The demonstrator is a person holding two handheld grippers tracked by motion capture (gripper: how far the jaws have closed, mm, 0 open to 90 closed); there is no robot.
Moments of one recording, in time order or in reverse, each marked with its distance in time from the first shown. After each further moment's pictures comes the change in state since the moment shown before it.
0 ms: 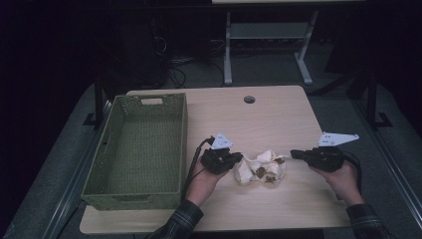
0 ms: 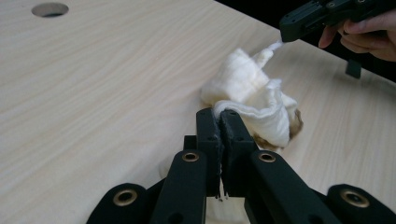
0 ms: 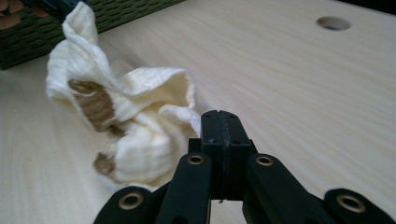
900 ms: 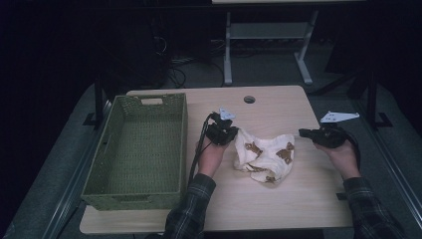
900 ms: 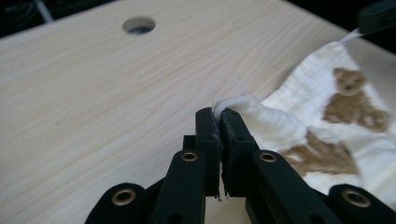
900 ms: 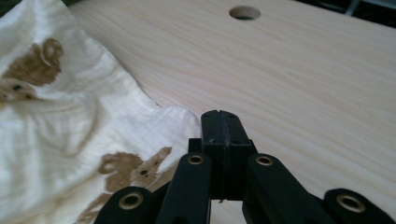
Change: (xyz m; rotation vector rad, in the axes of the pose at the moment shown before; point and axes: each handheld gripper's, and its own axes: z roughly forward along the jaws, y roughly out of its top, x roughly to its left) left arm 0.056 0.040 0.048 0.074 0.242 -0.059; right arm -0.078 0.012 0.015 0.035 -0.157 0.068
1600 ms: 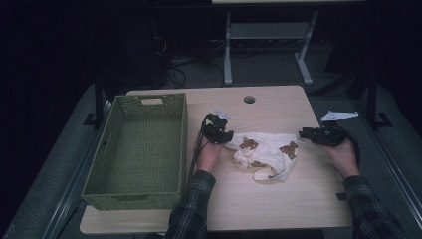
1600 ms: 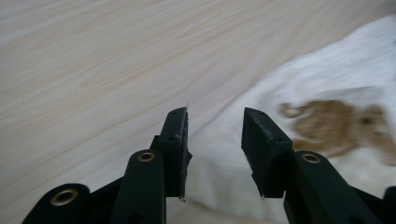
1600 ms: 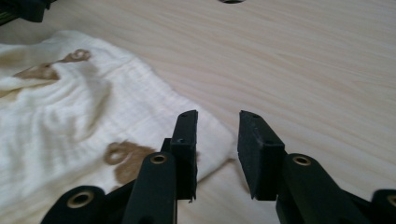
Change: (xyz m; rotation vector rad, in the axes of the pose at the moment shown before) left arm 0.019 -0.011 0.020 0.079 0.044 -0.037; right arm -0.018 -0.009 0.010 0.025 0.002 0.058
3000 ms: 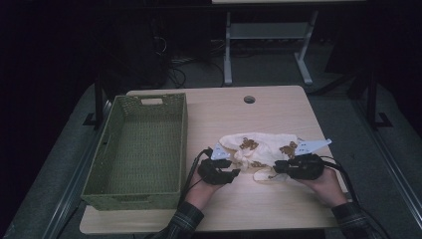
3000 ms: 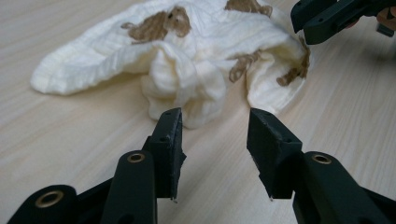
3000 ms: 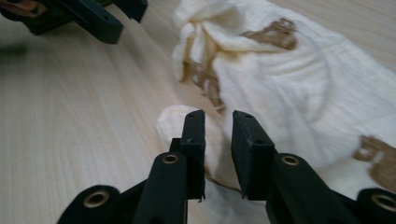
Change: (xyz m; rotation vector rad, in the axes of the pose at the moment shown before) left arm -0.058 -0.081 -0.069 -0.042 -0.250 0.089; right arm 0.138 -0.014 -0.004 0.095 0.243 -0.158
